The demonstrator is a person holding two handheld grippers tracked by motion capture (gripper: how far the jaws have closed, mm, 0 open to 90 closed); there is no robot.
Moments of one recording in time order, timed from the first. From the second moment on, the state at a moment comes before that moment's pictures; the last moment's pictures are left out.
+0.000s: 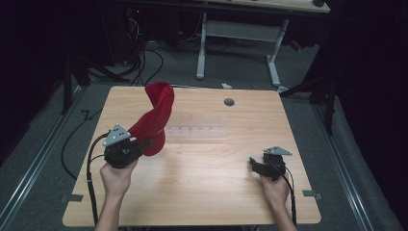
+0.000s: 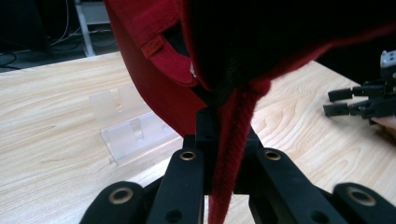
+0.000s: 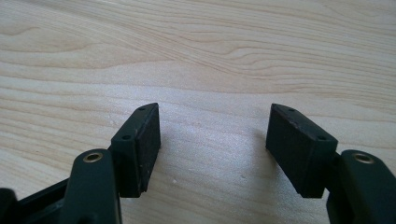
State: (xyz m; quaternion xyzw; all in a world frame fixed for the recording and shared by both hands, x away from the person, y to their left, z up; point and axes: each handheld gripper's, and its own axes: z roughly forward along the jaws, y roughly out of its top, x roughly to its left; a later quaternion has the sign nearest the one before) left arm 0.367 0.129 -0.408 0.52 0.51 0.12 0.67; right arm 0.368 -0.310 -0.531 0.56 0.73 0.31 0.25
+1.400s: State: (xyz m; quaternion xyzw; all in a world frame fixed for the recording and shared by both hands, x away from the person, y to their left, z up) left arm 0.446 0.138 -0.411 0.47 0.54 0.15 0.68; right arm 0.367 -0.309 -0.531 0.56 0.73 0.31 0.25
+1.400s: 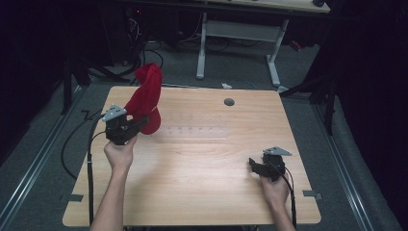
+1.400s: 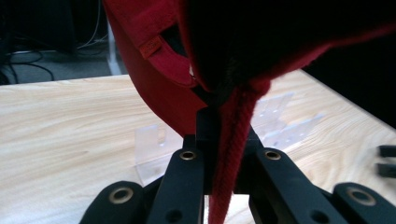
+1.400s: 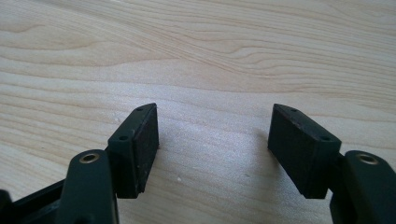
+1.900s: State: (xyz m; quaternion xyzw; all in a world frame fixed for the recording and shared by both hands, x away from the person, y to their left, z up) left arm 0.466 0.134 -0.422 0.47 0.54 0.16 0.68; right arm 0.367 -0.309 -0.531 0.56 0.73 0.31 0.25
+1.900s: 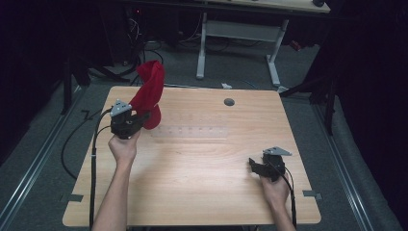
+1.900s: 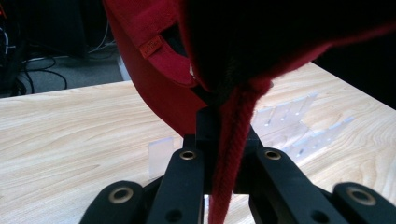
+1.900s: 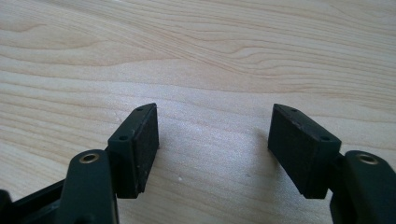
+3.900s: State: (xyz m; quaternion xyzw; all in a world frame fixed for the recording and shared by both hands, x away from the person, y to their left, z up) left arm 0.459 0.132 -0.462 0.49 0.58 0.15 0.64; right arm 0.367 -0.308 -0.531 0.55 0.73 0.31 0.25
